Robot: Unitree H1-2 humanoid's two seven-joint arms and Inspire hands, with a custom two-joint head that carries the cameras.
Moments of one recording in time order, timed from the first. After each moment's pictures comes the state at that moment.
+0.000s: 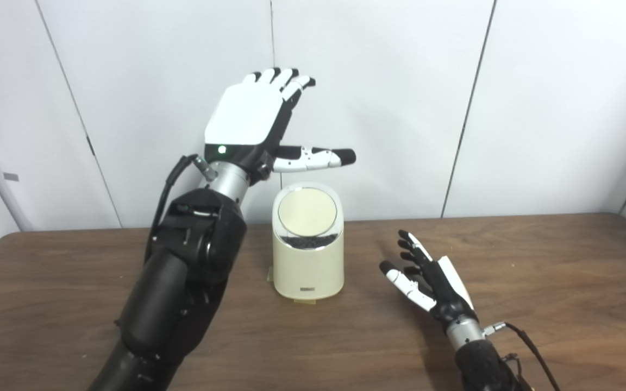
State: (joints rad) left arm -0.80 0.19 -0.28 -0.23 1.08 0.34 -0.40; right arm -0.33 -0.14 0.10 0.25 -0.35 0.04 -0.09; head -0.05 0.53
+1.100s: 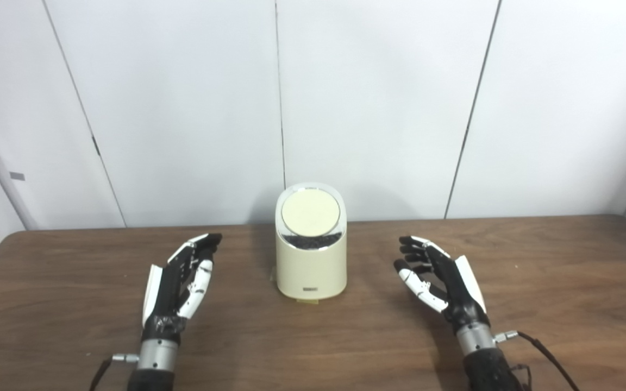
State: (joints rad) left arm -0.28 0.12 0.06 0.28 0.20 -0.35 0.07; right arm -0.32 -0.13 0.06 0.31 -0.33 -0.15 -0.20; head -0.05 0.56
